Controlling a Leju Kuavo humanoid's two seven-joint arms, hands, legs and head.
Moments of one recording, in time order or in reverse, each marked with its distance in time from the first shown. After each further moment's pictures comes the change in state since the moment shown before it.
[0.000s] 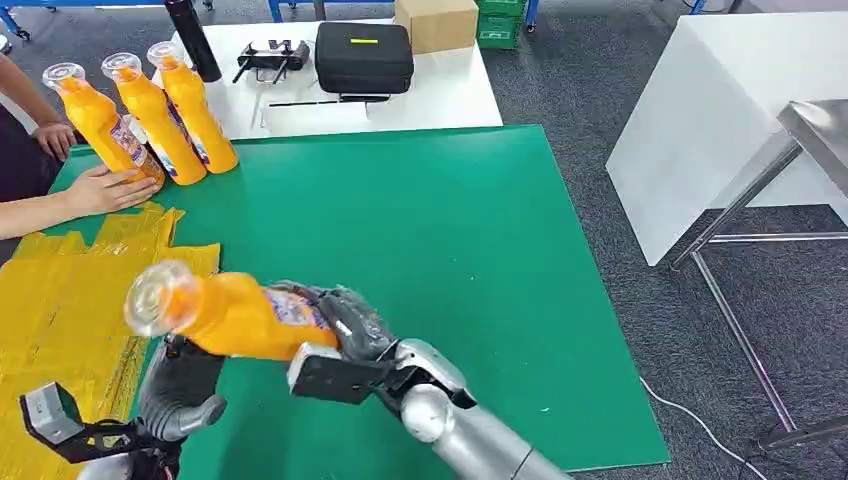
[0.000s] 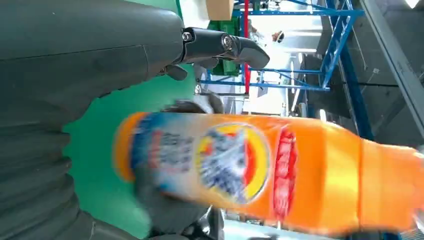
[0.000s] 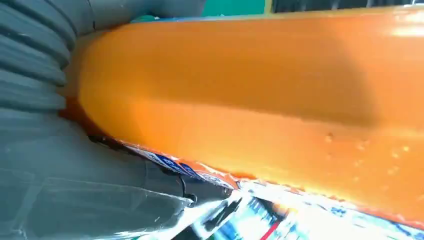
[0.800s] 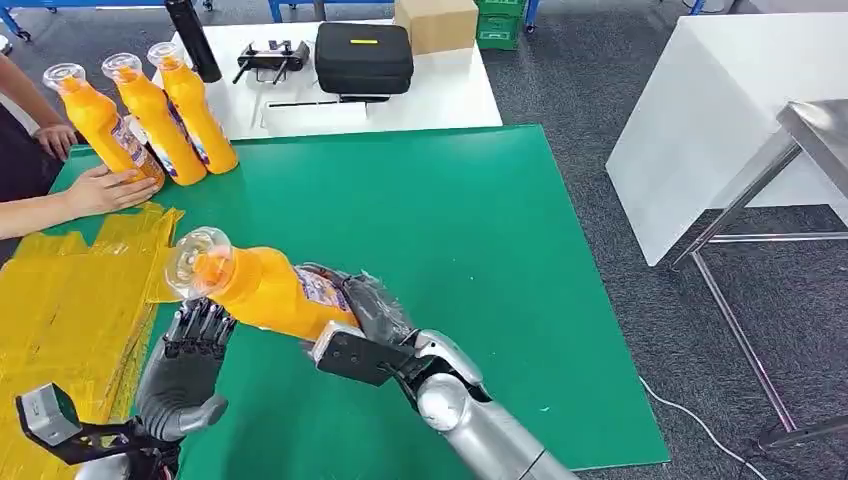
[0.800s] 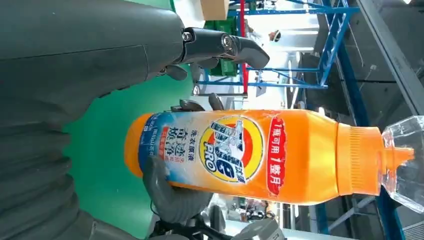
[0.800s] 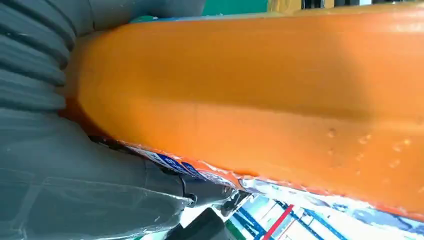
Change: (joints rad) left arm -0.006 -0.005 -0.001 -0.027 -0.014 0.004 0.014; right arm 0.017 0.003 -0.078 -0.016 0.026 0.029 0.002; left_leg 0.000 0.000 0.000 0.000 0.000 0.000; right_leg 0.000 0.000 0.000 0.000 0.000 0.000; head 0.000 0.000
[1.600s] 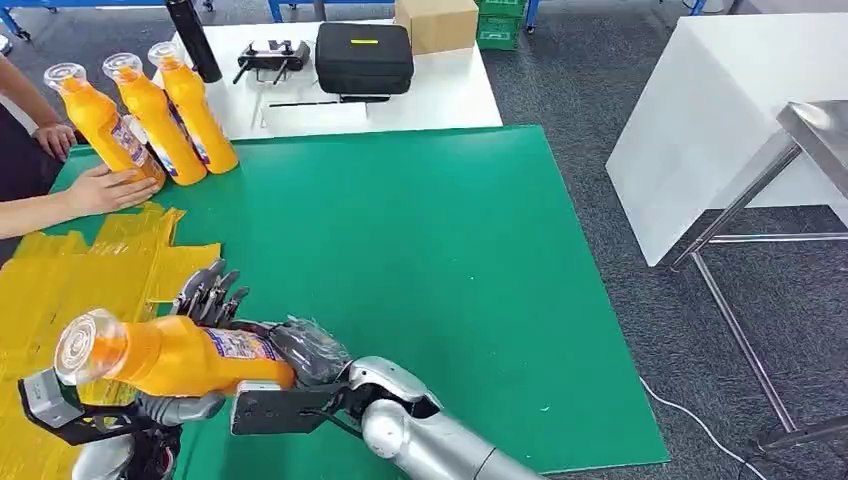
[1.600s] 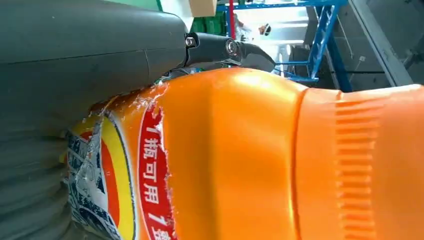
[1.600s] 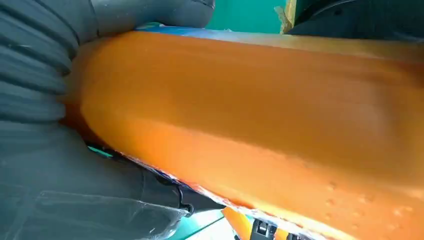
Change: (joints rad) left arm -0.076 0.004 -0.016 0.068 -0.007 0.000 -0.015; right arm -0.087 0.114 0.235 0.227 0.050 0.064 0.027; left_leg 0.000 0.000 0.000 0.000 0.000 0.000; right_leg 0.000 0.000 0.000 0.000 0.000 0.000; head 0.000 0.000
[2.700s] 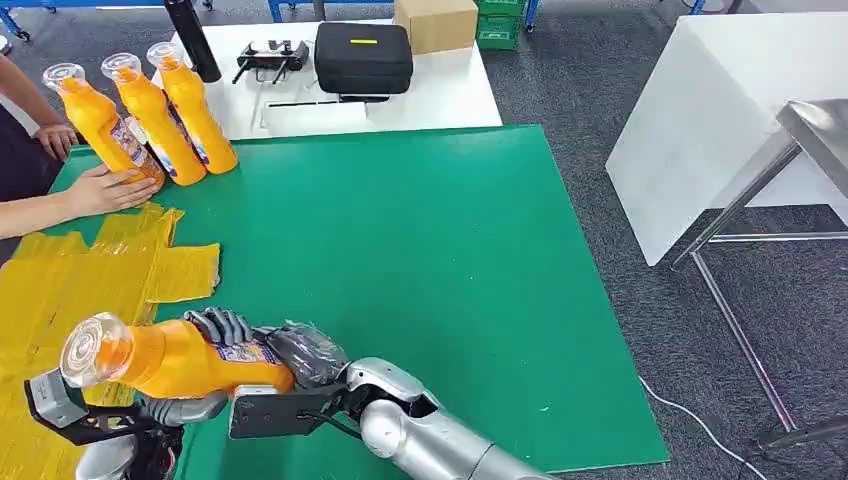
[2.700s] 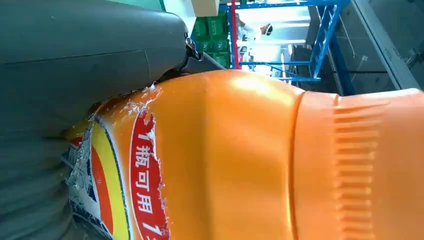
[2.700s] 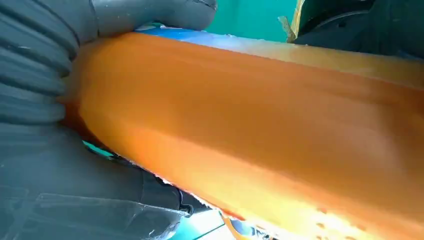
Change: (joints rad) left arm -0.006 0.002 -0.002 0.026 -0.013 -0.008 -0.024; right arm -0.016 0.002 0.028 0.040 -0.013 -0.006 0.000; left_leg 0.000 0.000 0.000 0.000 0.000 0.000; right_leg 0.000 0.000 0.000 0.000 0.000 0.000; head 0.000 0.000
